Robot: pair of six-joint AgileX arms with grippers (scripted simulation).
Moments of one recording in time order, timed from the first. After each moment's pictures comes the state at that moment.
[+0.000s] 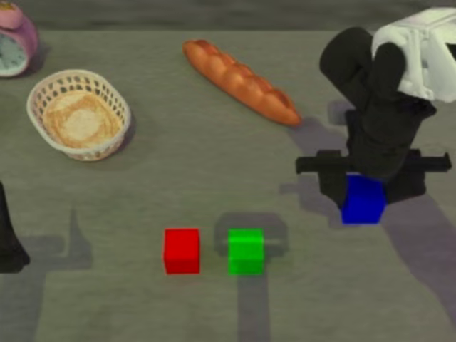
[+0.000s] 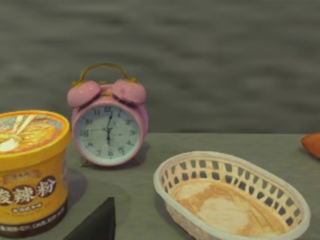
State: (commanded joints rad) left arm 0.00 0.00 0.00 0.00 0.00 0.00; right arm 0.49 1.92 1.42 -1.05 0.01 0.51
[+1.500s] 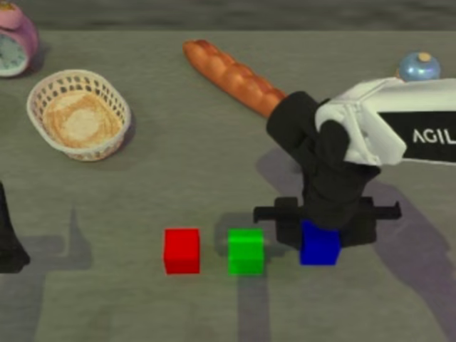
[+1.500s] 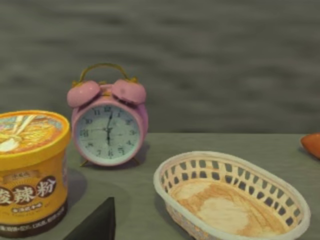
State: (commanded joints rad) left arm 0.00 0.00 0.00 0.00 0.00 0.00; right arm 0.65 2.00 1.28 -0.83 0.02 0.65
